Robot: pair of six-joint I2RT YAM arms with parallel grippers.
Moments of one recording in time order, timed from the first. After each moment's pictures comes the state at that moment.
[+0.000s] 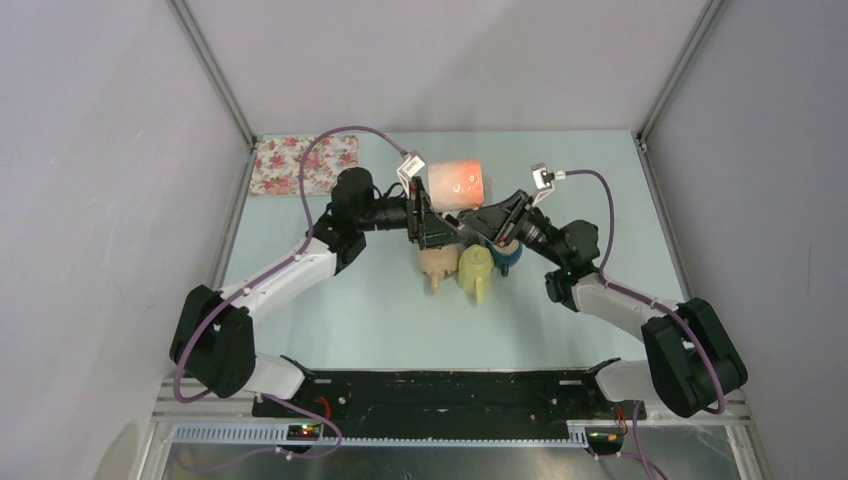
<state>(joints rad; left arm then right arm) -0.55 1.40 0.98 0.35 0.90 -0.54 0.46 1.32 0.58 1.16 -0.62 1.01</state>
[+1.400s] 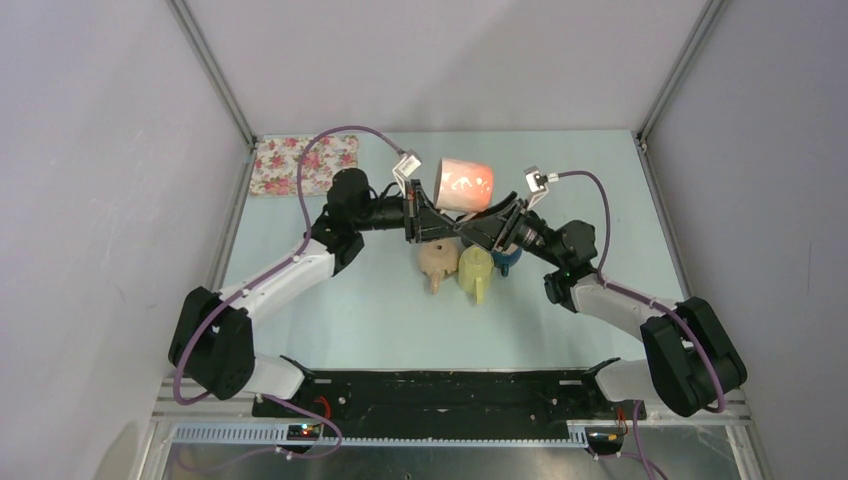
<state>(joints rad) -0.53 1.39 0.96 0.41 0.95 -0.58 0.47 1.33 0.57 1.15 -0.65 1.00</state>
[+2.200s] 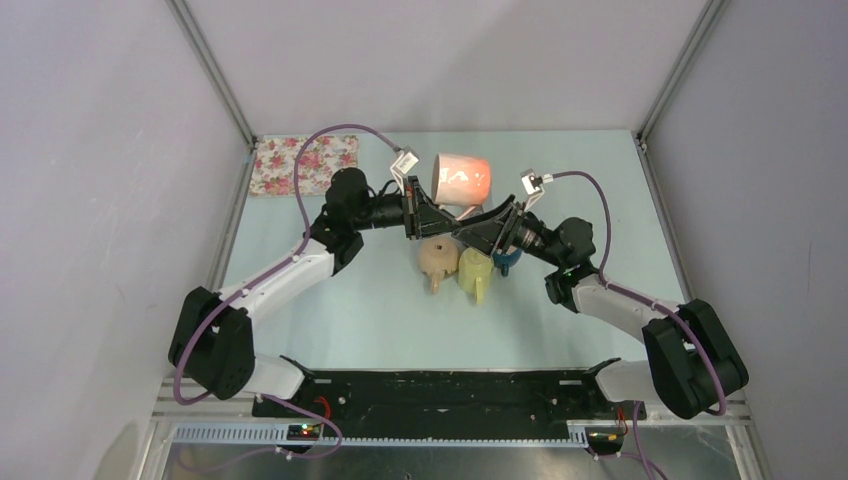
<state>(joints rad) -0.53 1.39 0.96 0.43 0.89 -0.58 0.46 1.31 0.57 1.05 -0.69 0.96</state>
